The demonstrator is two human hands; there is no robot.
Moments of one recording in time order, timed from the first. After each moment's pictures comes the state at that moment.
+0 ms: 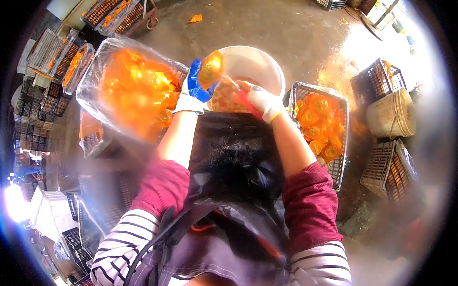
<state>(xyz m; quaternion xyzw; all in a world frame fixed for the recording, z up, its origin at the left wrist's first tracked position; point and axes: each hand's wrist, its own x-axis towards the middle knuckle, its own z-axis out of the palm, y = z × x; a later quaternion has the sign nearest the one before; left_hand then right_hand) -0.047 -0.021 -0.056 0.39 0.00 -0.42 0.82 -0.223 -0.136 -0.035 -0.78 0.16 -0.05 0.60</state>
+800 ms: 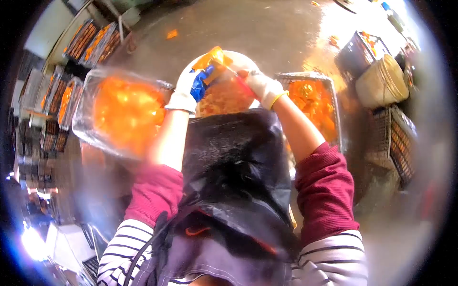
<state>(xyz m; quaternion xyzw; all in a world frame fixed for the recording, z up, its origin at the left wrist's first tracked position) -0.069 -0.073 -0.039 0.51 -0.27 -0.41 0.70 -0.267 -0.179 0.008 -0.83 0.29 -0.04 0.47</state>
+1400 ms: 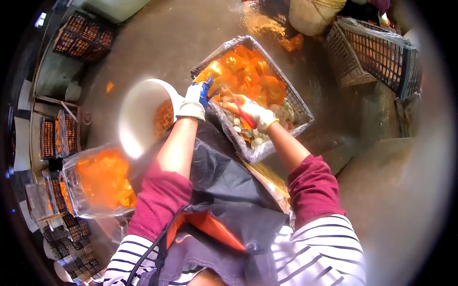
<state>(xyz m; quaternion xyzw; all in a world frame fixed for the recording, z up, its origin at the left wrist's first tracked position) -0.287 -0.201 -0.117 0.62 -0.35 -0.52 0.47 -0.475 -0.177 -0.143 -0.58 0.40 -0.24 0.67</state>
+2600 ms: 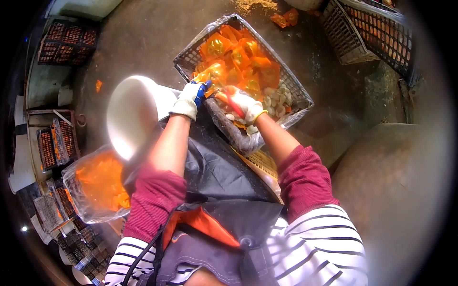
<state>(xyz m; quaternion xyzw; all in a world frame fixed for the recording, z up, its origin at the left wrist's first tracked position) -0.265 -0.205 -0.201 0.60 -0.76 -0.24 0.11 -0.476 -0.173 -0.193 -0.44 0.44 -0.21 0.76</state>
